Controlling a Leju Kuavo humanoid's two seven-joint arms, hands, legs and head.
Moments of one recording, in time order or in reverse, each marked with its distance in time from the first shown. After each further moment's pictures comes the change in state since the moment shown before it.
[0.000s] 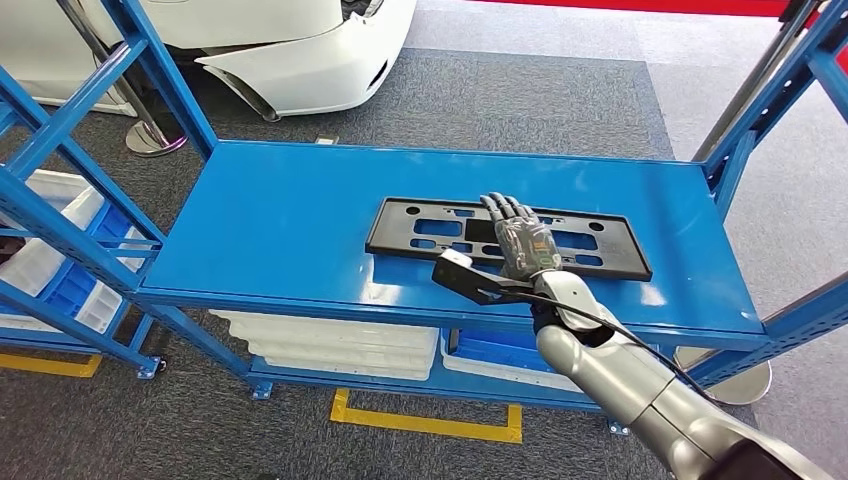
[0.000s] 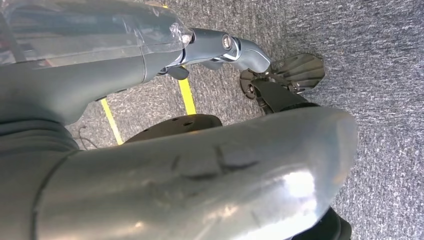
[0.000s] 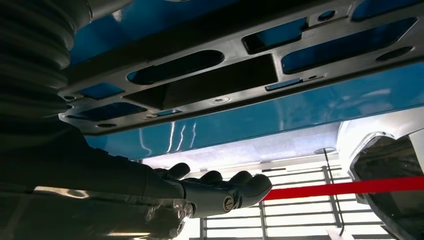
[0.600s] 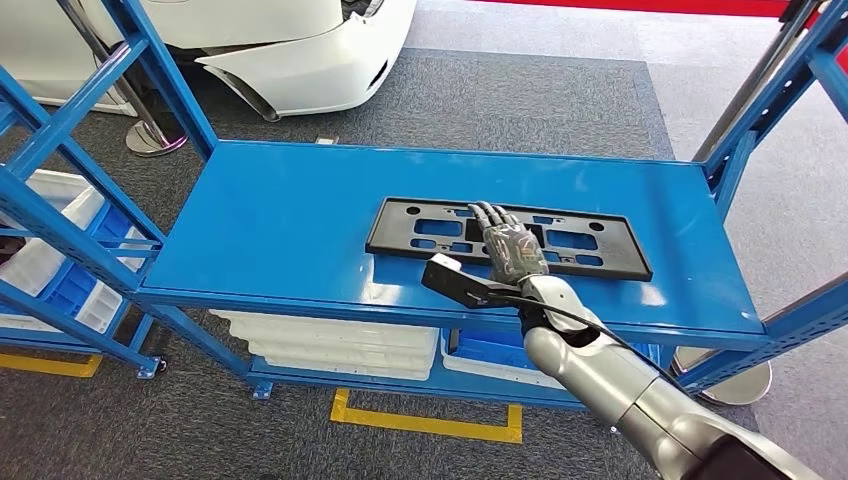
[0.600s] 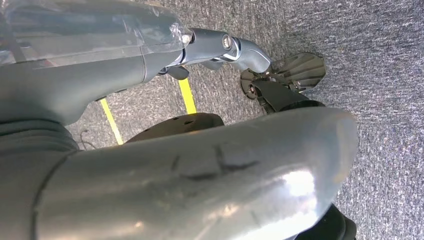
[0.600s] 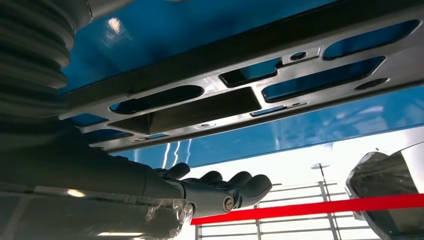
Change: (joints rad) left arm -0.001 0.000 -0.020 0.000 0.002 -0.002 -0.003; right arm -0.013 0.044 0.030 0.071 -0.051 -0.020 -0.026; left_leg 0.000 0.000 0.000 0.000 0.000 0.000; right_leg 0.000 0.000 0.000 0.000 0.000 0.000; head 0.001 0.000
